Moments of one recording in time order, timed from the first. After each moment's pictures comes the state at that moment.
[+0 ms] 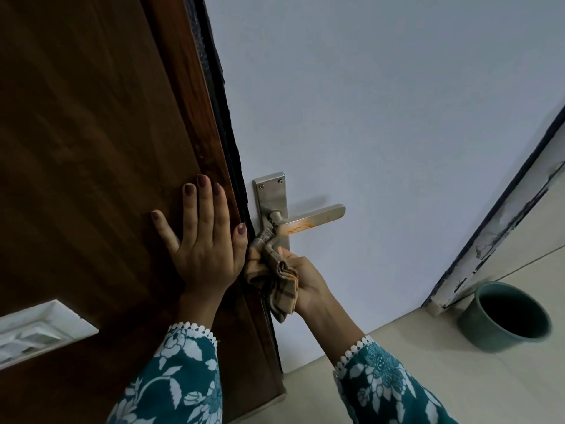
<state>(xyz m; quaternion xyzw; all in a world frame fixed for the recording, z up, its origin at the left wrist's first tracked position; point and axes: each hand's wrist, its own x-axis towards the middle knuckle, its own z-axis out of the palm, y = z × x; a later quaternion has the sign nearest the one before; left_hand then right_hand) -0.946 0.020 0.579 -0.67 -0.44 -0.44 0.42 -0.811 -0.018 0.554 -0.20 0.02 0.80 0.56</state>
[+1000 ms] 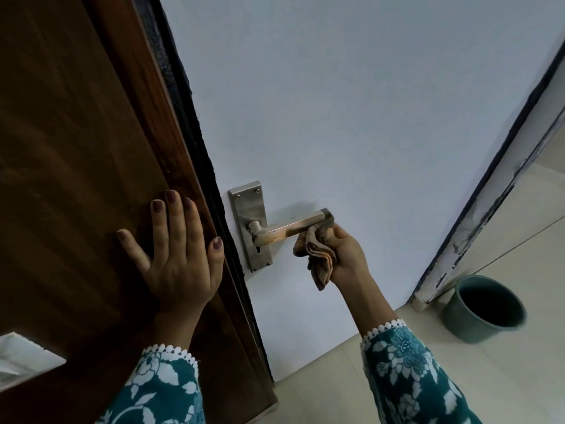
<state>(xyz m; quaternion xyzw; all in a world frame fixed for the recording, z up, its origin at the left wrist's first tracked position) -0.948 0.022 0.578 -0.66 -0.42 -0.45 0.43 -0.708 -0.008 0.552 -0.42 -0.15 0.58 0.68</state>
